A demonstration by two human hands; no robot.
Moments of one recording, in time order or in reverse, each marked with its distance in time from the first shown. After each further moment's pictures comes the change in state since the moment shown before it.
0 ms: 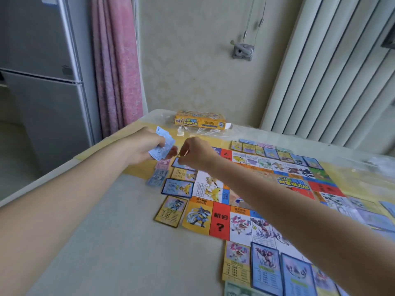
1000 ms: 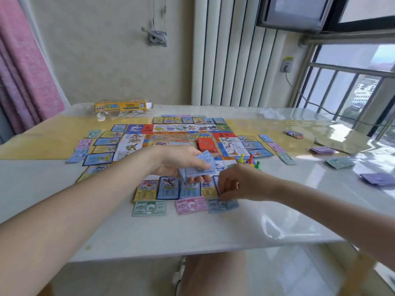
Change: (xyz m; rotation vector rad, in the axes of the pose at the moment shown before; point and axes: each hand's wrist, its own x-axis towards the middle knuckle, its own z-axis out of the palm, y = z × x) left_hand -0.158 0.005 0.204 0.375 -0.958 0.035; right_hand -0.292 0.146 -0.069 -0.101 -0.054 0.044
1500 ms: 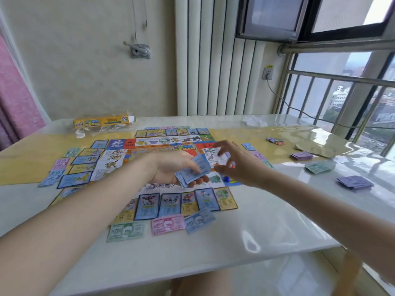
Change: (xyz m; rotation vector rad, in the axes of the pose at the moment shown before) left_hand 0.029 0.025 0.004 -0.088 0.028 0.005; right_hand -0.001 0.012 -0.042 0.020 0.342 0.114
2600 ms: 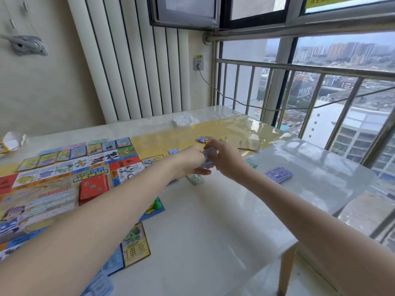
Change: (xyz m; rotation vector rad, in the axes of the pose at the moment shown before) left_hand 0.187 0.095 0.146 0.122 0.021 0.112; right_hand 0.001 0.170 -0.068 -0.044 0.364 0.322
